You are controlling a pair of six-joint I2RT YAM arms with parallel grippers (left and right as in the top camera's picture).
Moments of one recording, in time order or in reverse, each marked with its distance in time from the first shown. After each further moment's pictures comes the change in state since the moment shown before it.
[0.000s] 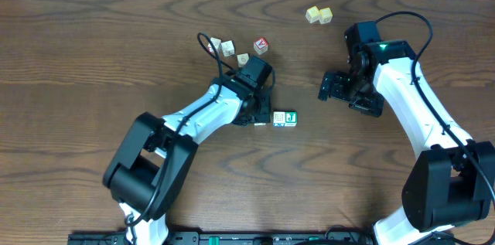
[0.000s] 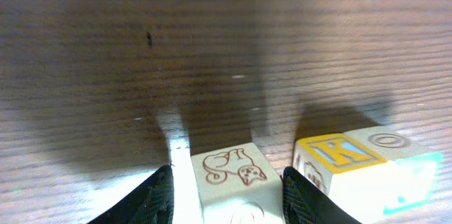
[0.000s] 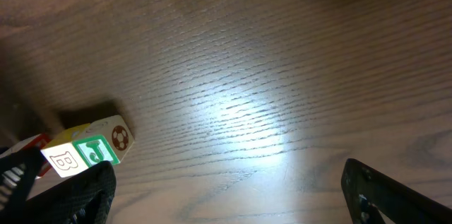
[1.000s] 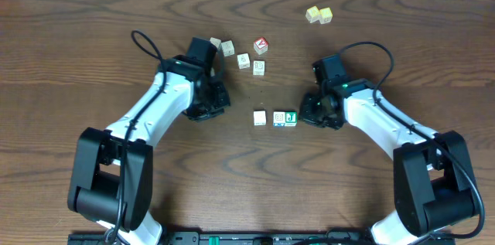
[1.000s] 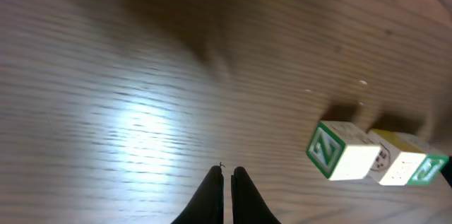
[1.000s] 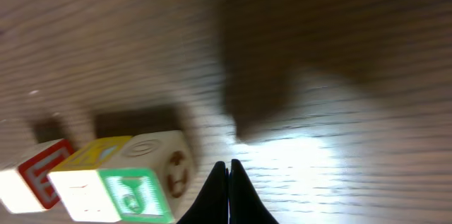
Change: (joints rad) left arm 0.258 -0.137 -0.010 -0.253 0.074 -0.019; right arm 0.164 0.000 -0.356 0.523 -0.136 0.126
